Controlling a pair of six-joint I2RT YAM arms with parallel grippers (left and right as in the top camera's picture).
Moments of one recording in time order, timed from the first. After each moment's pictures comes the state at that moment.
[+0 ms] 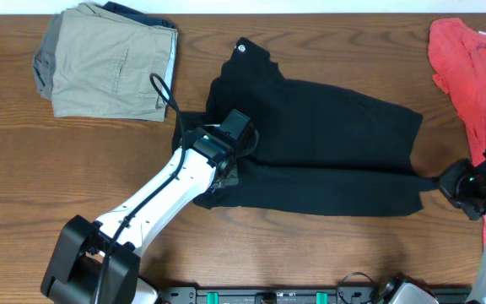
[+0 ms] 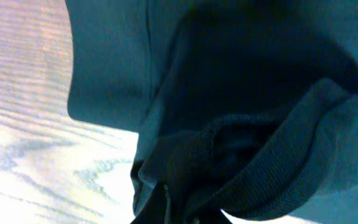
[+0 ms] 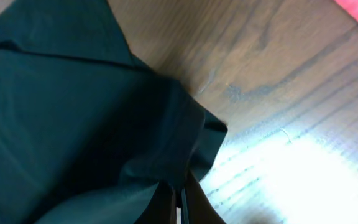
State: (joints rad) left arm -0.59 1.61 1.10 -0.96 -0.21 -0.69; right arm -0.57 1.23 0.93 -0.95 -0.16 0.35
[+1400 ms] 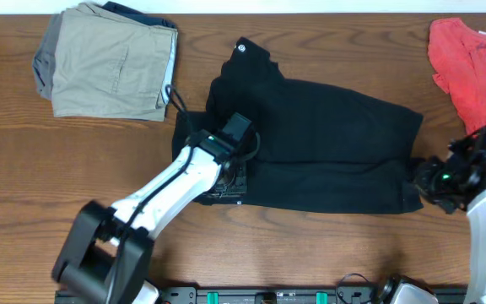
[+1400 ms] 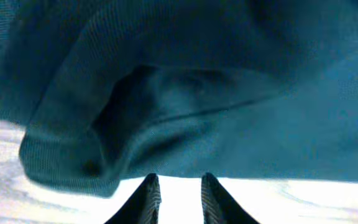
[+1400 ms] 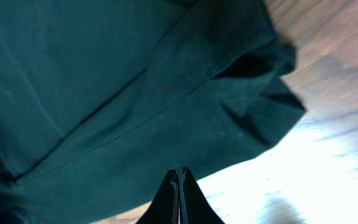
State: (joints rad) left arm -0.59 1.69 1.06 -0.90 0.05 -0.61; right arm -0.41 1.24 0.86 -0.93 -0.28 0.33
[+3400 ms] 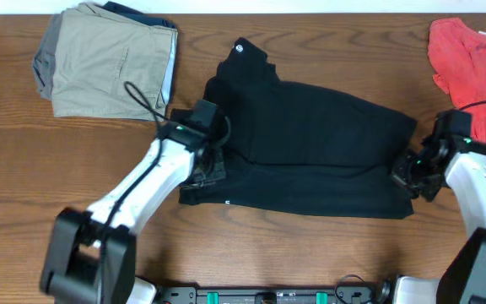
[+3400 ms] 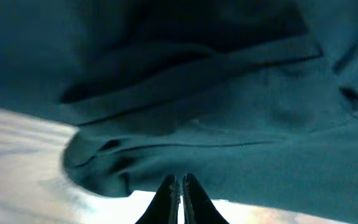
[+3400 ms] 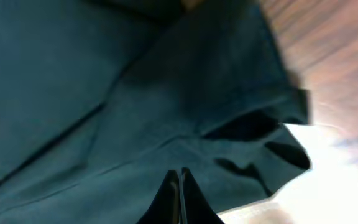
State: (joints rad) left arm -0.42 1.64 1.05 -0.89 0.05 -0.61; right arm -0.26 1.53 0.90 -0.86 -0.14 0.44
